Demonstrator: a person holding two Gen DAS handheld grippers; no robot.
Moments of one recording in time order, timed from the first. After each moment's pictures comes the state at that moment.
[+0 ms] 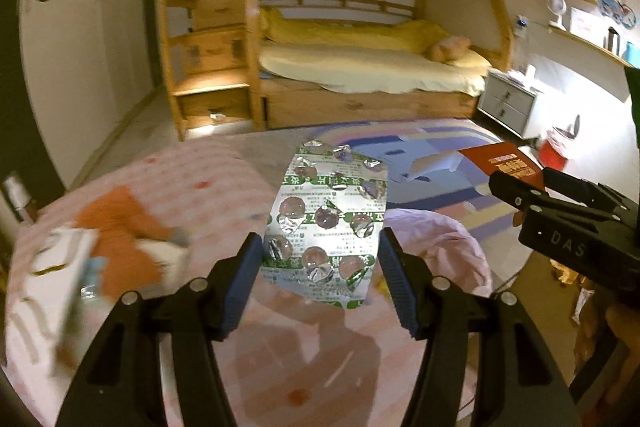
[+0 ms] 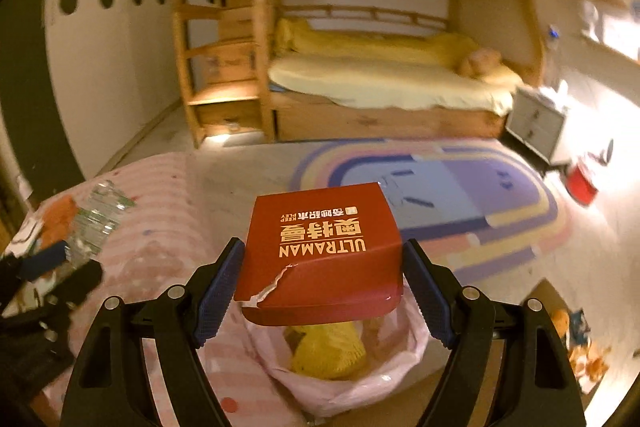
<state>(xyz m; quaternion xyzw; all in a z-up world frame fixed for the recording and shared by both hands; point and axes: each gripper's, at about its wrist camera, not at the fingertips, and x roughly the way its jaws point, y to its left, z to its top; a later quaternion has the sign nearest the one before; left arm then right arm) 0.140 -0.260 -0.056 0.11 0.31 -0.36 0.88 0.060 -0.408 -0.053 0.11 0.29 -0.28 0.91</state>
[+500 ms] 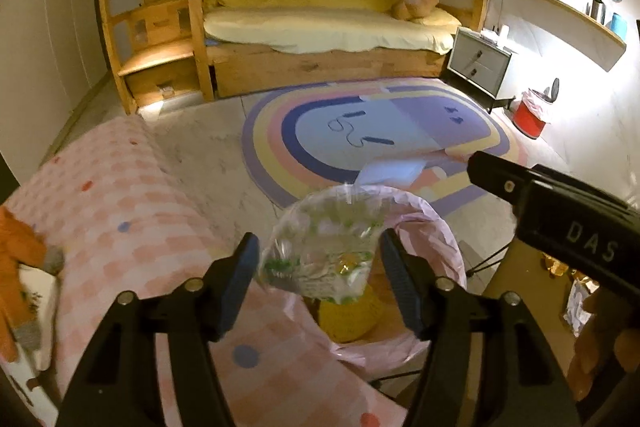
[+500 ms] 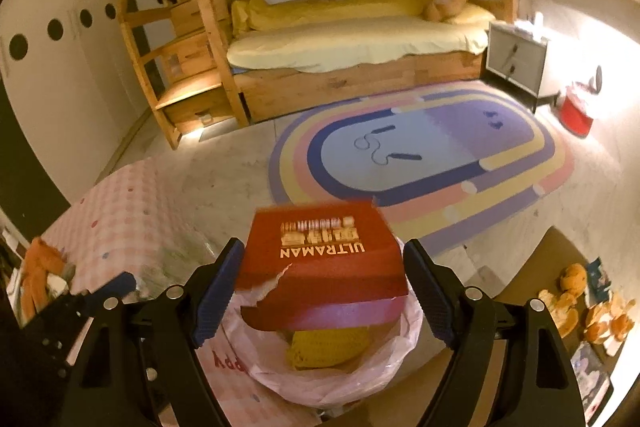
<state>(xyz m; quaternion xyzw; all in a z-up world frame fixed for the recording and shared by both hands) 0.145 -0.352 -0.096 0.14 0.37 -0.40 0.83 0.062 -0.467 -0.081 0.21 0.32 -0.30 0.87</state>
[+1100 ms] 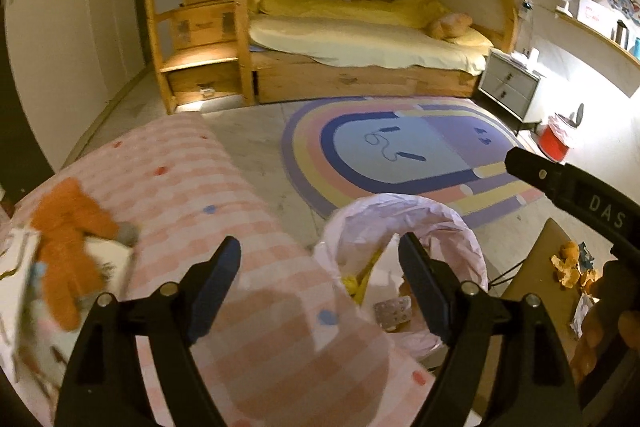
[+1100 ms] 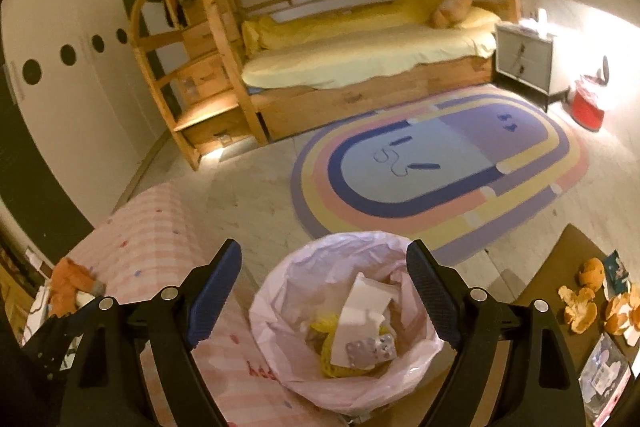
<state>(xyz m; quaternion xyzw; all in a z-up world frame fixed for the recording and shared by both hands) 0.151 -0.288 -0.068 0.11 0.35 -0.35 0.86 0.051 -0.446 -0.058 0.21 0.26 -0.27 0.90</state>
